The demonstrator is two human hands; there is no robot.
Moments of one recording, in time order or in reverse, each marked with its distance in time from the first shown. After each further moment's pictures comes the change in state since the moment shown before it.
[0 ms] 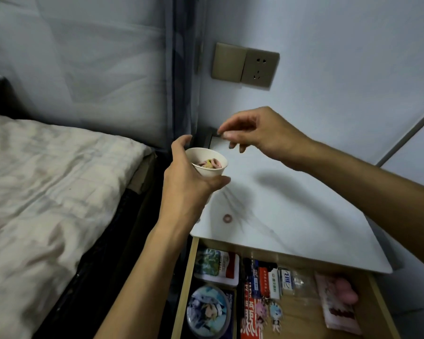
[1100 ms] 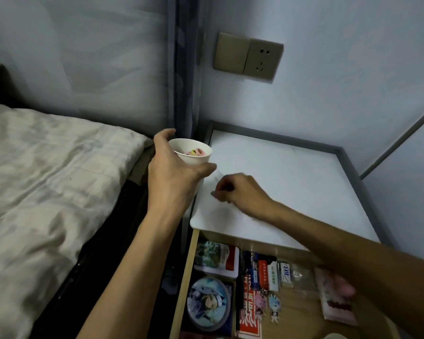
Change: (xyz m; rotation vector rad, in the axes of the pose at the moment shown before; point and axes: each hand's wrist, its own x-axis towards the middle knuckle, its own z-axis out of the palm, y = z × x) left_hand 0.004 -0.015 -0.016 -0.030 0.113 -0.015; right_hand -0.035 0.093 0.095 -0.160 -0.115 0.227
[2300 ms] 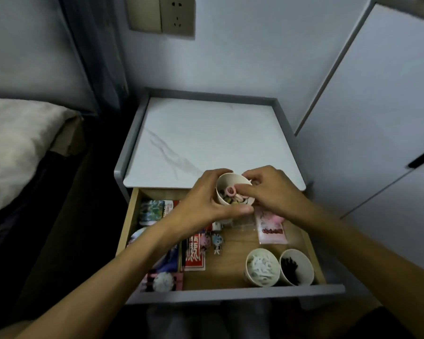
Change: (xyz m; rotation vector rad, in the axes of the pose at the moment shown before) left_hand -0.150 0.004 0.104 0.065 -0.902 0.037; right_hand -0.203 0.064 -0.077 -0.051 0.174 0.238
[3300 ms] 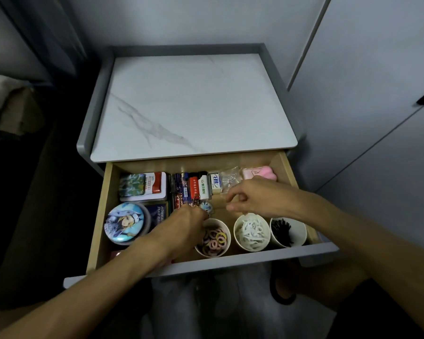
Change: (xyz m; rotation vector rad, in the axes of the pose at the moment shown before) left_hand -0.015 -0.081 0.058 0.777 -0.387 -0.159; right_hand -0.027 0.073 0.044 -0.215 -0.474 -0.022
